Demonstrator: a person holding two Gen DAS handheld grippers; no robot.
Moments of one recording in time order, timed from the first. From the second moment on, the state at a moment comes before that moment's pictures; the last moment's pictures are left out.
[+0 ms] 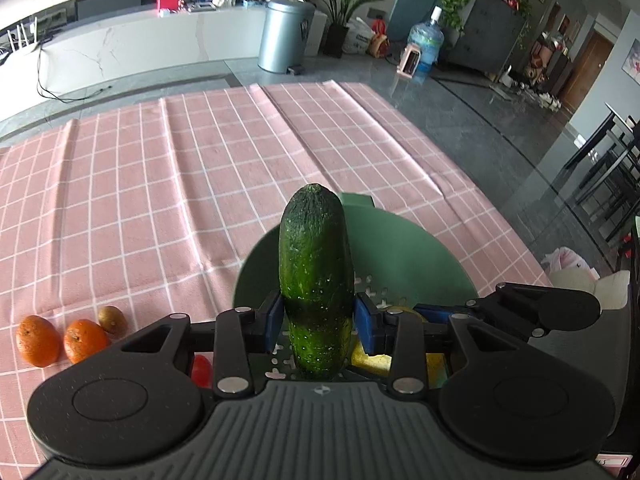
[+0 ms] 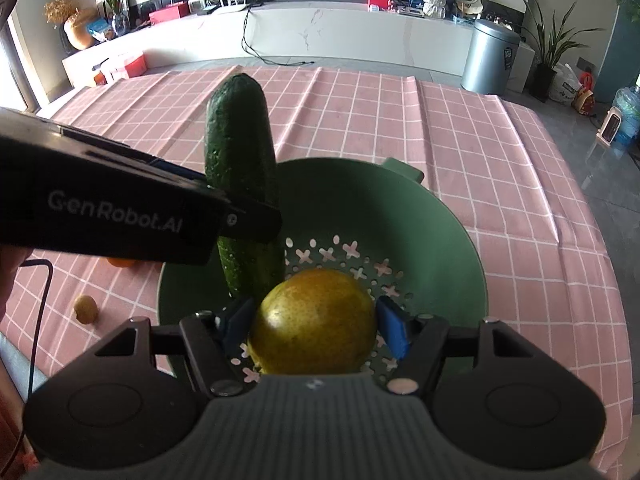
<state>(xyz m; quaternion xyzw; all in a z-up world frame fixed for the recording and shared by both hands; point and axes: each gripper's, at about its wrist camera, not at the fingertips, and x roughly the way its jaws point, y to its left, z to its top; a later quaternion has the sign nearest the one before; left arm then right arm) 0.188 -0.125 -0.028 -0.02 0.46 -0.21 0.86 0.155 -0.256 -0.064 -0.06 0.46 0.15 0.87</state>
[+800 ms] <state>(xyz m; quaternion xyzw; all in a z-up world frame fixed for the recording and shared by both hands) 0.190 -0.119 -0.029 0.00 0.46 -0.19 0.87 0.154 -0.256 -0.075 -0.05 0.49 0.14 0.86</state>
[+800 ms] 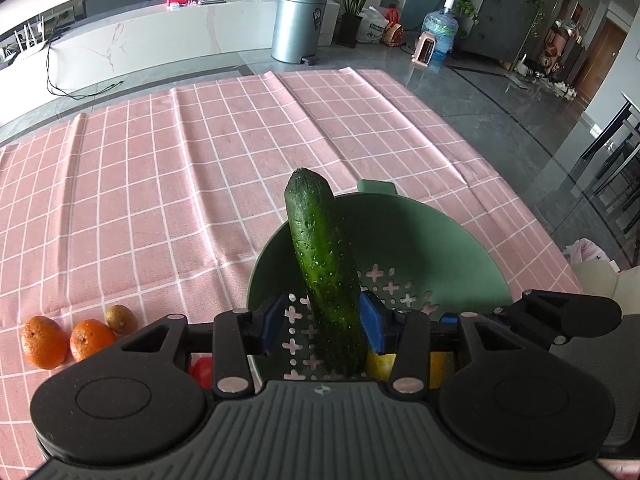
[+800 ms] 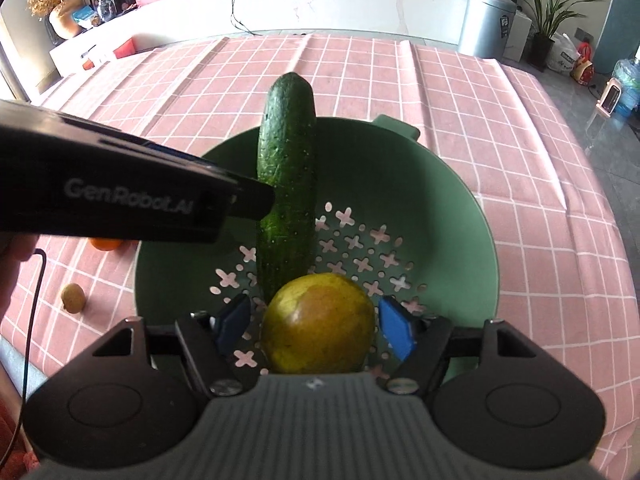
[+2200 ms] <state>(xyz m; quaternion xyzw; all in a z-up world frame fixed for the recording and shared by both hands) 0.078 0.005 -0.064 0.06 0.46 -0.21 0.86 0.041 -0.161 -0.060 0.04 0.39 0.12 0.91</state>
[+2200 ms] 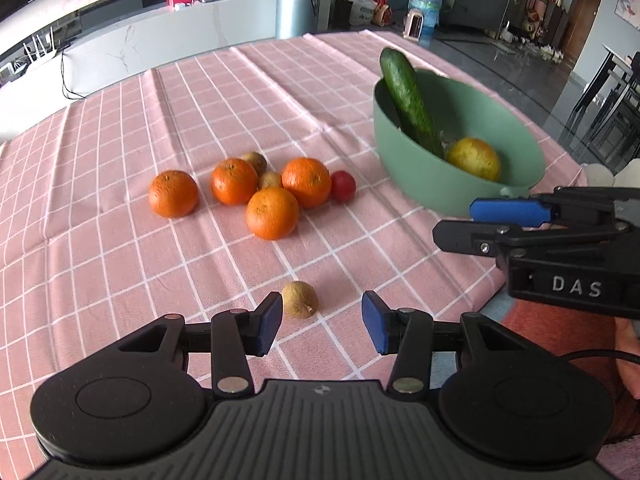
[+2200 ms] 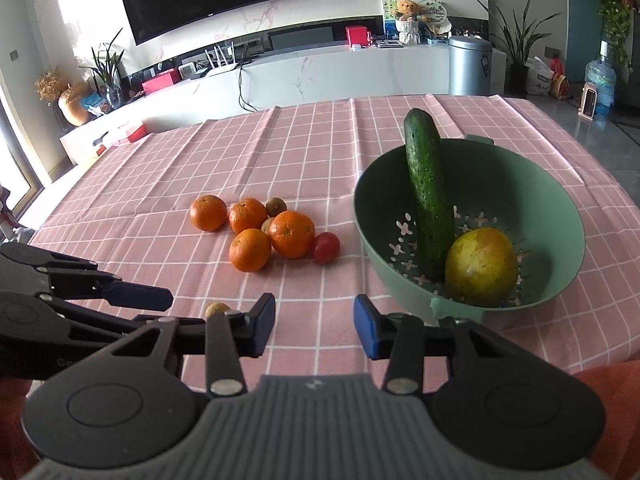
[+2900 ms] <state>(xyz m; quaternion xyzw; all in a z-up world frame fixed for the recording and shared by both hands) 0.108 0.016 -0.089 0.04 0.50 -0.16 0.85 0.077 -0.141 -0.081 0.05 0.41 0.15 0.90</state>
